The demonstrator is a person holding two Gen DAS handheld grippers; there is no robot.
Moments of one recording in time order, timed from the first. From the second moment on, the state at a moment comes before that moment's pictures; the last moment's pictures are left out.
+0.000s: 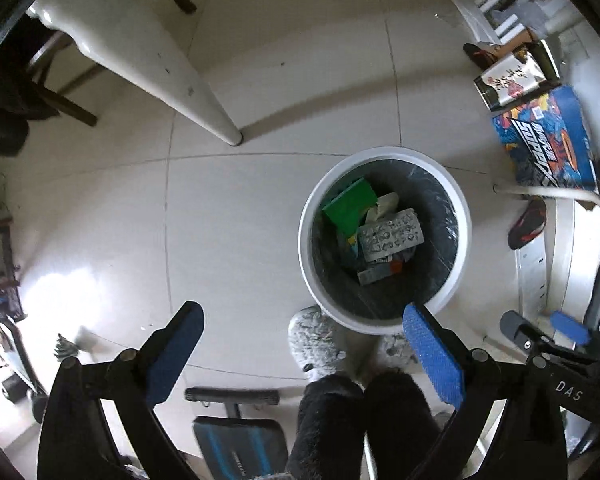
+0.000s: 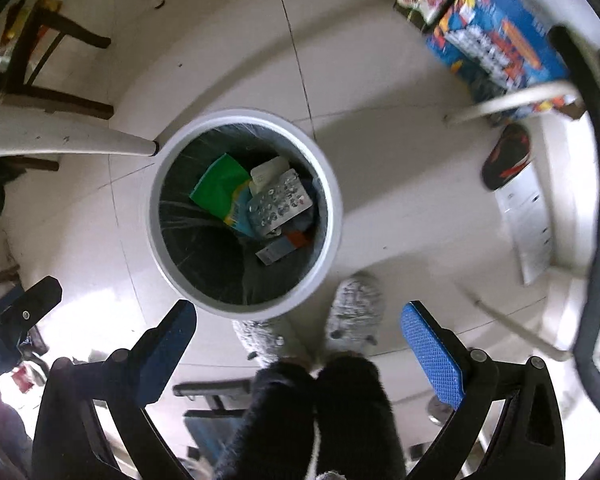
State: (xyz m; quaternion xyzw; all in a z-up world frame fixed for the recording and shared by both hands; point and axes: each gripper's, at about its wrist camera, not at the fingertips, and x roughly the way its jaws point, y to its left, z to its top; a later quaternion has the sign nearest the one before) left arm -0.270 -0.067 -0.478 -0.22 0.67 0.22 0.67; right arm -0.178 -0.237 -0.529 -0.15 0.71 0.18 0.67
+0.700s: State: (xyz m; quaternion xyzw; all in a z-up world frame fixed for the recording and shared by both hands) left arm -0.307 -0.090 -0.246 -0.22 0.63 0.22 0.71; right arm -0.230 -0.243 -0.259 -0.15 0.67 0.20 0.70
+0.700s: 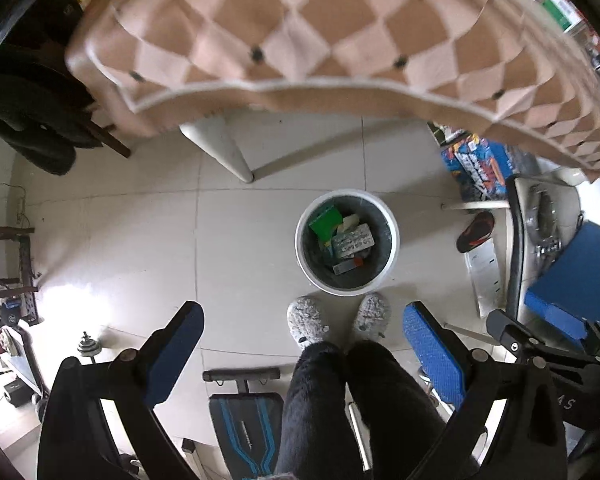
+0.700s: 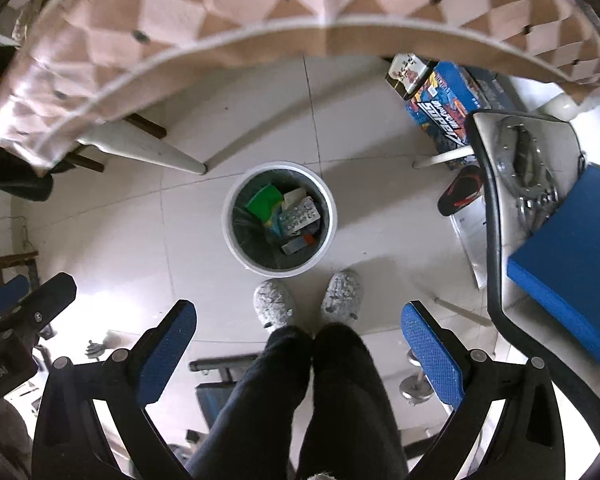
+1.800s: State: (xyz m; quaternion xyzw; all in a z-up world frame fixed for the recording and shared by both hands) left arm 0.238 0.084 -0.159 0.04 0.64 0.18 0.74; right arm 0.363 -0.098 -0.128 -0.19 0.65 0.14 0.72
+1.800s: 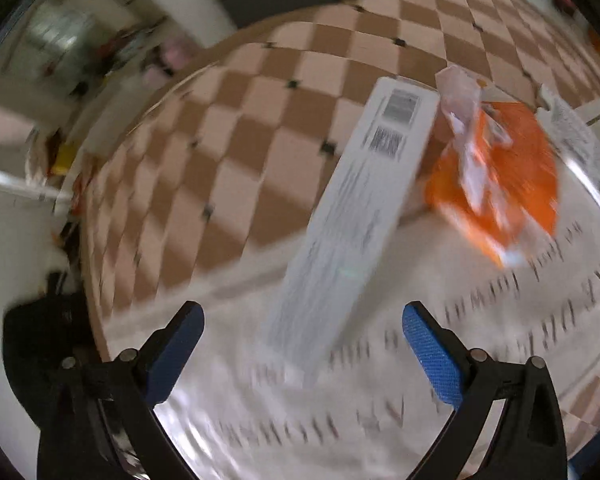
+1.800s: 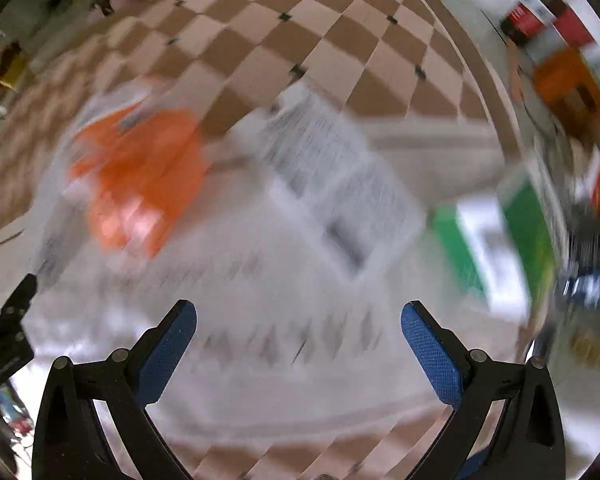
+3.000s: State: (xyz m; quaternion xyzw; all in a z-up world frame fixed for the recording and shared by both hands) left arm 0.218 0.081 -0.159 -0.17 0.64 0.21 0.72; right arm 0.372 -0.082 -0.172 -0.20 0.65 0.19 0.71
